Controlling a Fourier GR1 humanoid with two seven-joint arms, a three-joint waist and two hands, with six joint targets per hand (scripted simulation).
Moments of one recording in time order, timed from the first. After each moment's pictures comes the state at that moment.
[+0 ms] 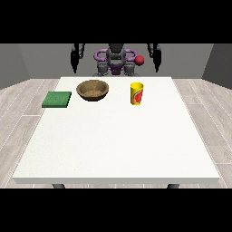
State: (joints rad) left arm 0.01 0.10 -0.02 -1.59 0.02 0.01 0.00; right arm 0.01 -0.09 0.01 -1.56 -0.03 -0.02 -0.02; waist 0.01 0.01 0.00
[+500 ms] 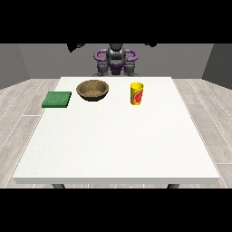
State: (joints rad) left arm 0.08 0.05 -0.11 -1.74 0.12 0.03 0.04; right arm 0.05 -0.10 -0.03 -1.64 -0.09 -0.01 0.02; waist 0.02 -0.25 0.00
